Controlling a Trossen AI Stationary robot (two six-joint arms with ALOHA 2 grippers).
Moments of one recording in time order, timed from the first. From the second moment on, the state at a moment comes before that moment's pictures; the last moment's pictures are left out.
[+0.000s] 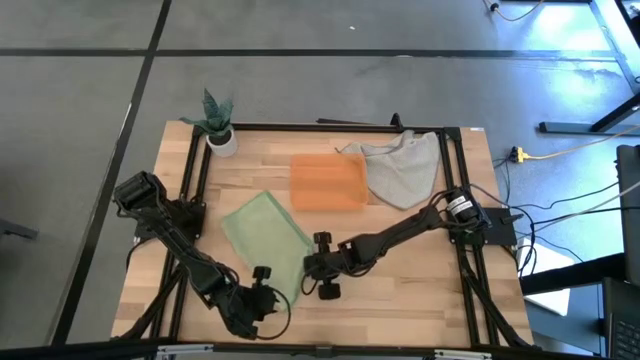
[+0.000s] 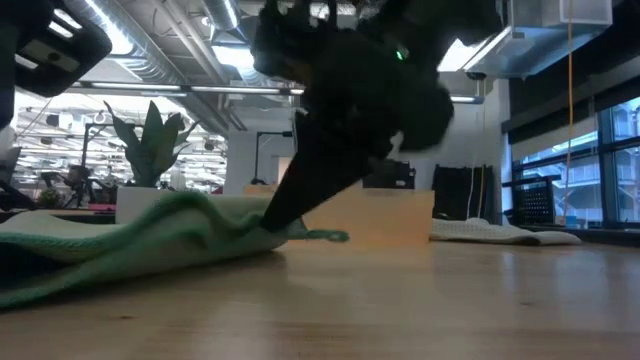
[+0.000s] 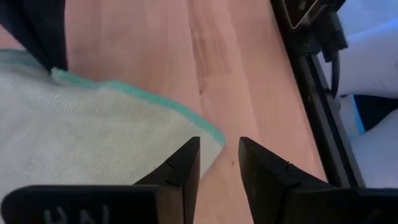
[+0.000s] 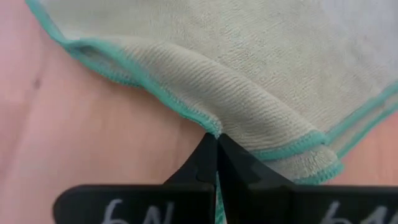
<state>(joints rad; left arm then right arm) -0.83 1.69 0.97 -0.22 -0.43 -0.59 0.35 2.13 1.44 -0.27 0.20 0.16</state>
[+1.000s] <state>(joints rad) -0.90 1.80 0.97 -0.22 -0.54 -0.59 0.27 2.12 1.56 -0.42 0.10 0.34</state>
